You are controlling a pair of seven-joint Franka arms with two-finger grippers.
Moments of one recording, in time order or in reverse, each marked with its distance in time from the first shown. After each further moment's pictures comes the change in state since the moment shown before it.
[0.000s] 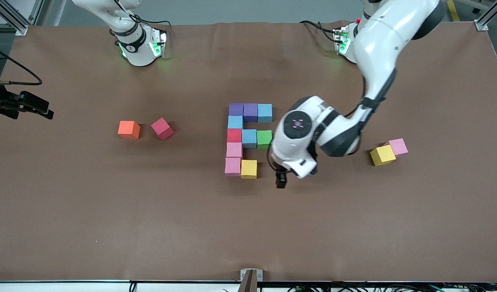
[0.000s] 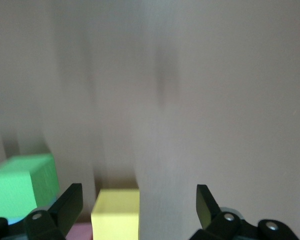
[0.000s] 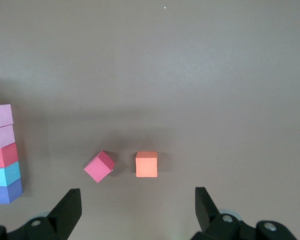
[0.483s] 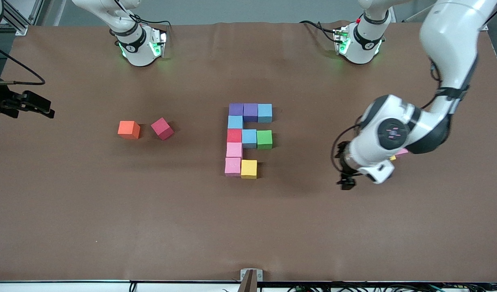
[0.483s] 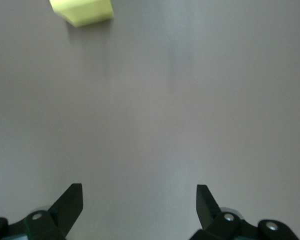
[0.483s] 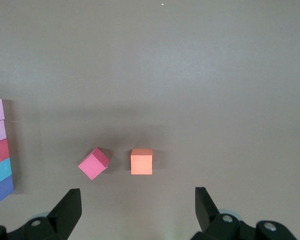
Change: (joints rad) left arm 0.566 -0.179 -0.243 -0.339 0.000 -0.009 0.165; right arm 0.020 0.000 0.010 0.000 -0.036 -0.010 0.000
